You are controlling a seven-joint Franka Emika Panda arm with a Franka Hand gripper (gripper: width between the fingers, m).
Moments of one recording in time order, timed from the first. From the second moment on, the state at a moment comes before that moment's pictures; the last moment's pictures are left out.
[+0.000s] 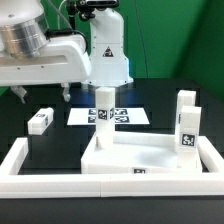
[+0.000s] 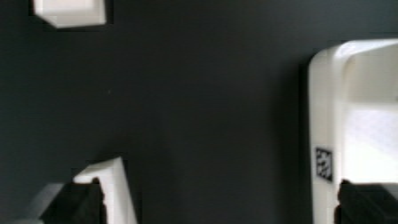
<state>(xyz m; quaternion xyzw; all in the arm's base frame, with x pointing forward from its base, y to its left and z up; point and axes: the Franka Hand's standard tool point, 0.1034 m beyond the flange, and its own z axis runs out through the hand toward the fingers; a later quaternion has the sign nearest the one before) 0.509 -0.164 0.107 -0.97 0.13 0.17 0.09</state>
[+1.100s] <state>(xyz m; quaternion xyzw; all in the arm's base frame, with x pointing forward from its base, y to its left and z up) 0.435 -0.198 0.046 -0.91 0.06 0.40 0.11</state>
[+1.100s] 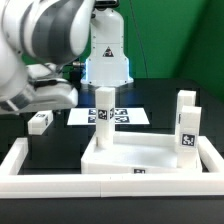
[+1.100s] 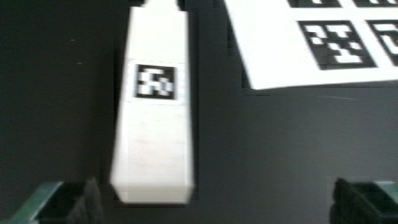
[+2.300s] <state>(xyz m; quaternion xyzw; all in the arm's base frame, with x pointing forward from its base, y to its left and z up) 0.396 -0.212 0.013 -0.87 0.10 0.47 0.11</state>
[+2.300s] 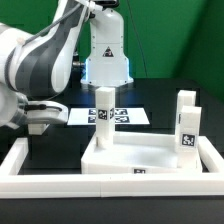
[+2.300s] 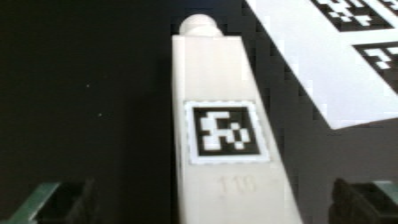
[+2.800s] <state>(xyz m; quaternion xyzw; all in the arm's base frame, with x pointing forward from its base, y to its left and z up) 0.396 -0.214 0.012 -0.87 0.10 0.47 0.11</state>
